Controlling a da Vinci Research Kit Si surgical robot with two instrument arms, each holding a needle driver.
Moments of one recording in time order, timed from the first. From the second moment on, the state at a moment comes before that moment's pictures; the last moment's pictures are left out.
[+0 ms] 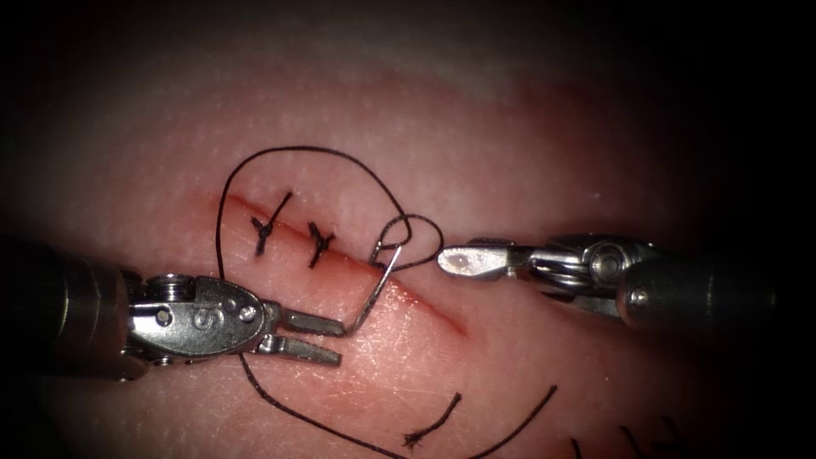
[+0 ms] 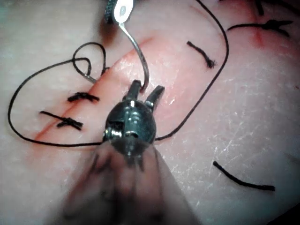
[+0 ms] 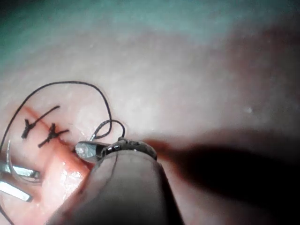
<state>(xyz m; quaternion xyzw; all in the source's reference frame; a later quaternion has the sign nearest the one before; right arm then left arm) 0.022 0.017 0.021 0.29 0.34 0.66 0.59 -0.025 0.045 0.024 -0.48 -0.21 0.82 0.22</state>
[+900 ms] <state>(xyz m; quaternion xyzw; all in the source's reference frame) 0.022 0.015 0.022 0.29 0.35 0.66 0.60 -0.026 0.047 0.025 -0.56 -0.32 0.73 0.21</state>
